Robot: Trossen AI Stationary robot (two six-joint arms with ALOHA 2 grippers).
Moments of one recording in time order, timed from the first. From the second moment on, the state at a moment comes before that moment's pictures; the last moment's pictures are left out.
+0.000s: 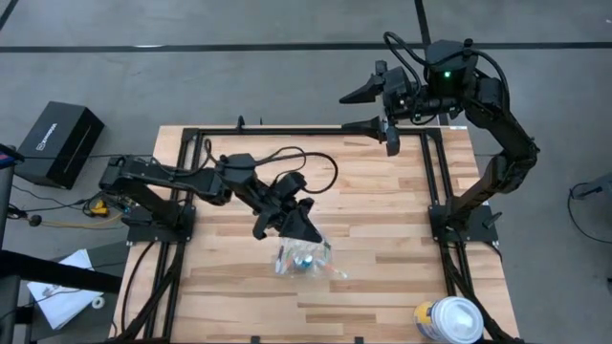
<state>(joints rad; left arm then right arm) -0.15 1.52 1.41 0.27 0.48 -0.94 -0.25 1.57 2.30 -0.94 -0.29 -0.13</state>
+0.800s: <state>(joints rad) -0.14 1.58 1.41 0.28 0.50 -0.87 -0.25 1.57 2.30 -0.96 -0.29 -0.14</state>
